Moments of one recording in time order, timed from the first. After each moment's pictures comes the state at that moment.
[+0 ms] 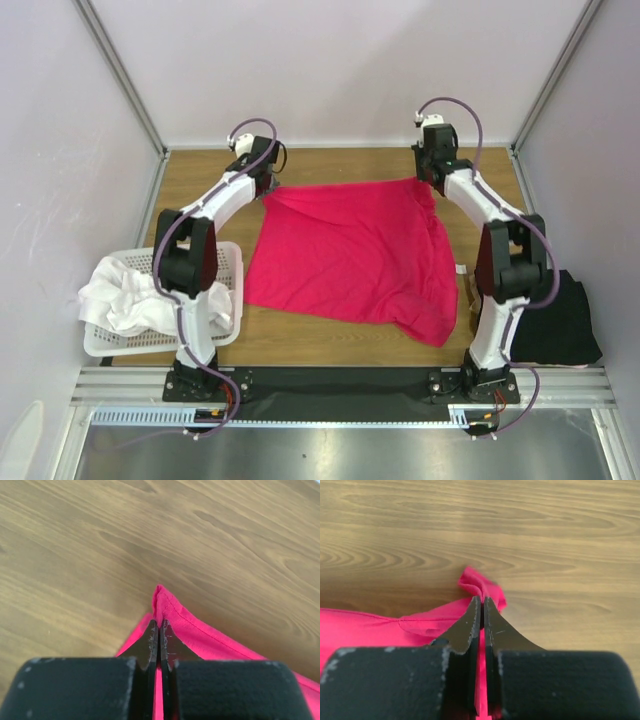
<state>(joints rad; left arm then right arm) -0.32 2.00 1.62 -0.48 -0.47 -0.69 0.20 1.89 1.55 -0.26 0.21 -0.06</state>
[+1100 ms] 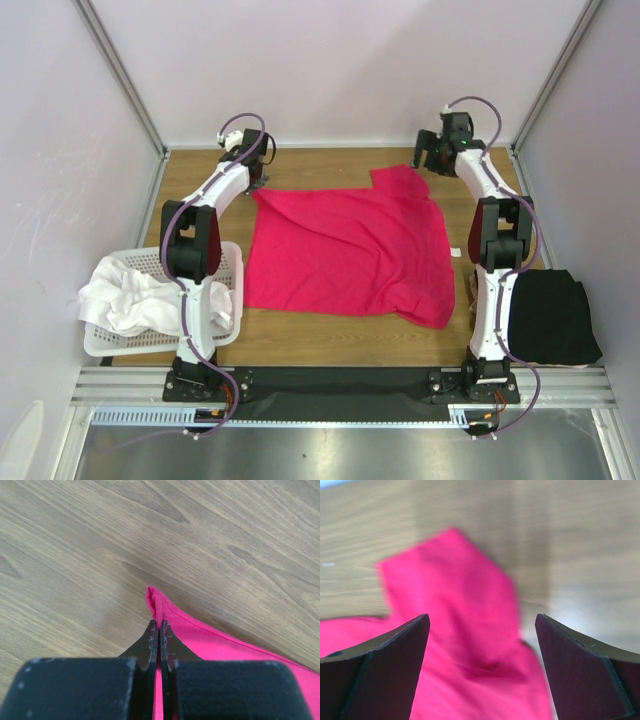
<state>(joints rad) -0.22 2.18 1.81 -0.58 -0.46 -0.69 0.08 2.29 2.04 -0.51 -0.08 0.25</state>
